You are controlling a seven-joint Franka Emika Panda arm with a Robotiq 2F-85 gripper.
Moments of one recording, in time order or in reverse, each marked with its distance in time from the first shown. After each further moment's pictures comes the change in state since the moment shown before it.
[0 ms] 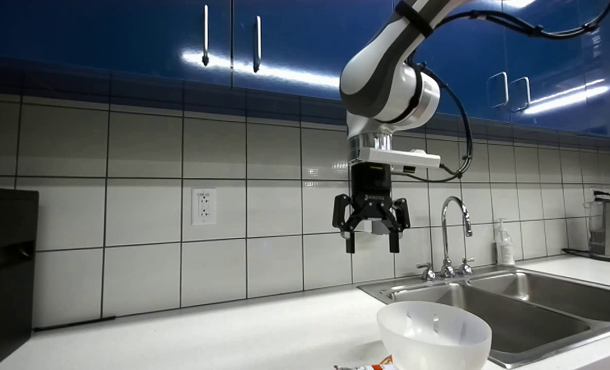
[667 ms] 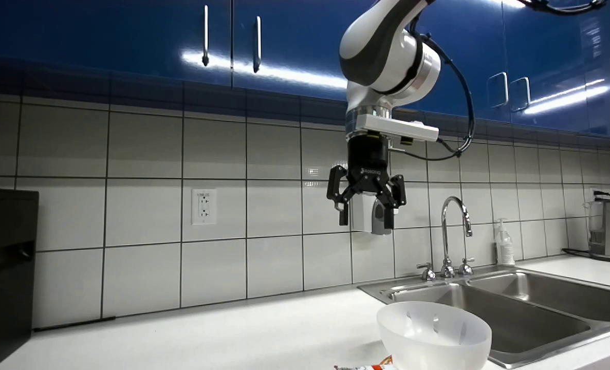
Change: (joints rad) arm 0.001 -0.073 0.009 0.045 0.055 -0.102 0.000
